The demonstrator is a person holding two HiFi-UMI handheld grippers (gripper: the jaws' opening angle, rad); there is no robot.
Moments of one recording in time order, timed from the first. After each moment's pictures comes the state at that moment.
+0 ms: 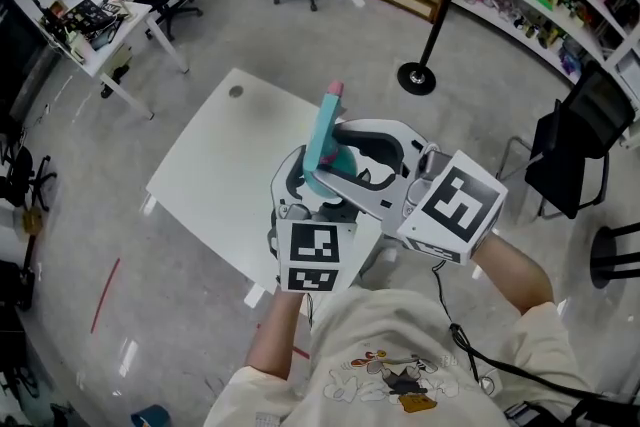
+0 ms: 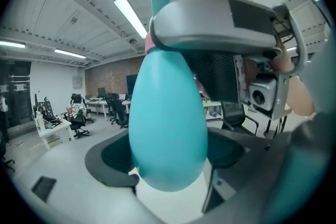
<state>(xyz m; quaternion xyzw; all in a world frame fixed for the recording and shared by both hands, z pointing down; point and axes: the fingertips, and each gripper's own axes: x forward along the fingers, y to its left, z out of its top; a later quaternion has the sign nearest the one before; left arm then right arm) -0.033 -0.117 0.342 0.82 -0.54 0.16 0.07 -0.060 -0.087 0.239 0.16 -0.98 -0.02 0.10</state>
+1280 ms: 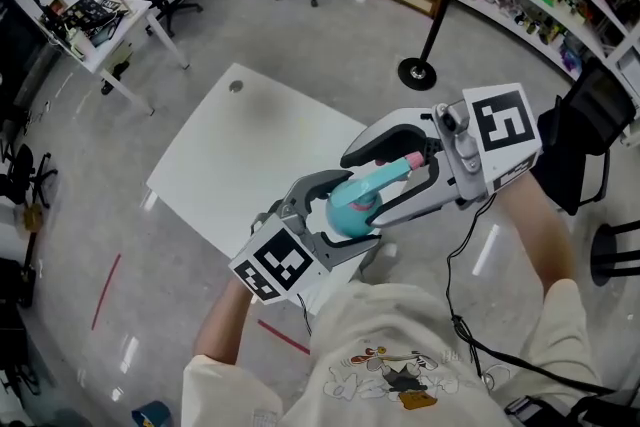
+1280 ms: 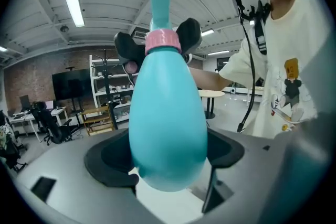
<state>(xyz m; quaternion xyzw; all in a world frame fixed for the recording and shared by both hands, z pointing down) 0.020 -0.036 0.336 0.96 -0.18 0.22 0.01 -0.024 -0.028 0.222 -0.23 -0.97 0.04 0.11</state>
